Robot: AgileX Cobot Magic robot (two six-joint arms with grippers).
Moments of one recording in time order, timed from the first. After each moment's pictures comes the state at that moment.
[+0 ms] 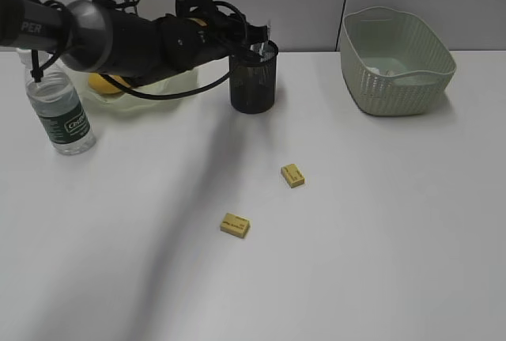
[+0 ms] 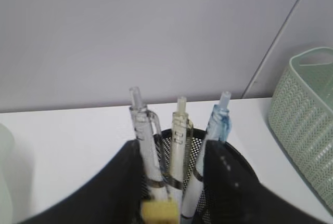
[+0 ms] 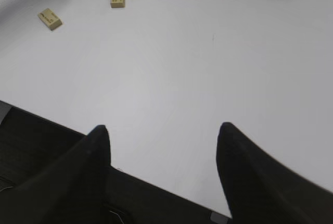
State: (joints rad) left arm -0.57 2.22 -1.54 -0.58 -0.31 0.24; right arm 0.51 0.34 -0.54 -0.07 0.96 0.09
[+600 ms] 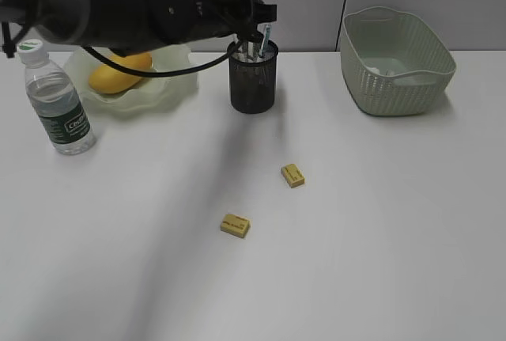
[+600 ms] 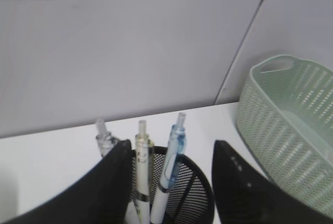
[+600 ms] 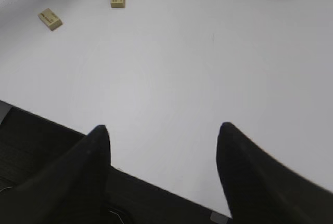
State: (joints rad) left arm -0.58 2.13 -1.54 -0.50 -0.22 0.24; right arm 0.51 0.34 -0.54 -0.07 0.96 0.09
